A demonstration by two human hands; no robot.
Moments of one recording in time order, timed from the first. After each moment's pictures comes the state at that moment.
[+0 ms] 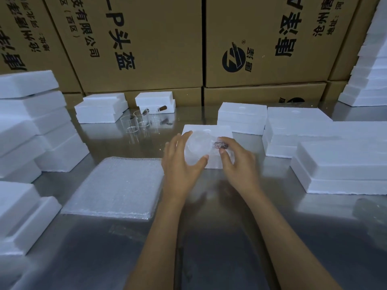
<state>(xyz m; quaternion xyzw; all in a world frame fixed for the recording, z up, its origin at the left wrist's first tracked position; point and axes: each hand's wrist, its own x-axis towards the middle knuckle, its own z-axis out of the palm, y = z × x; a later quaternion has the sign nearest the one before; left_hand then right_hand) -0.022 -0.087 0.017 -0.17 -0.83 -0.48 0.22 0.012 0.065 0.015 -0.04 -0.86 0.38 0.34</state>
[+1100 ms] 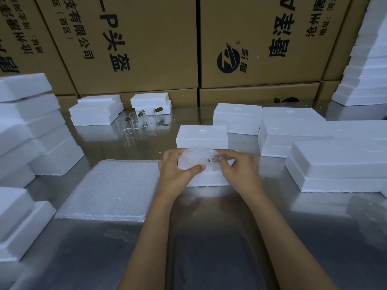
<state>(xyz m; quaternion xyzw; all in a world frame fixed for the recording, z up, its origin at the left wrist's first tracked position) -0.027 -0.094 0.012 -0.09 -0.81 -0.57 0.05 0.018 0.073 0.013 -0.10 -0.85 0.43 0.29</state>
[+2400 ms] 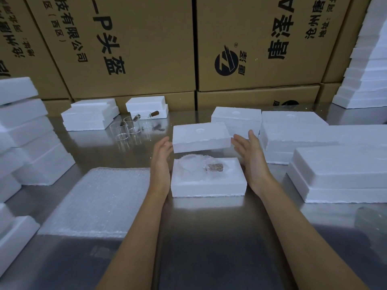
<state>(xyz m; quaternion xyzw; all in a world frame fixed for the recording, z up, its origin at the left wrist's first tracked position) -0.069 -0.087 0.022 -0.05 -0.64 -0.77 0.06 -0.017 0.122 0.027 -0.11 -0.60 0.78 0.11</state>
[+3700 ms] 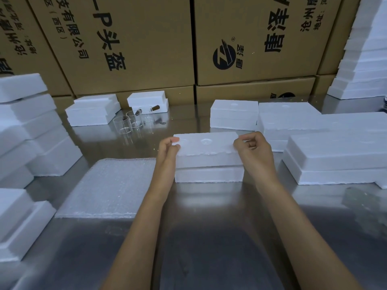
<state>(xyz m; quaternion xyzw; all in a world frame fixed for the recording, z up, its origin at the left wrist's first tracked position) -0.019 -0.103 0.030 -0.10 -0.71 -0.70 0.01 0.031 0.093 0.040 -0.20 -0.72 0.59 0.29</state>
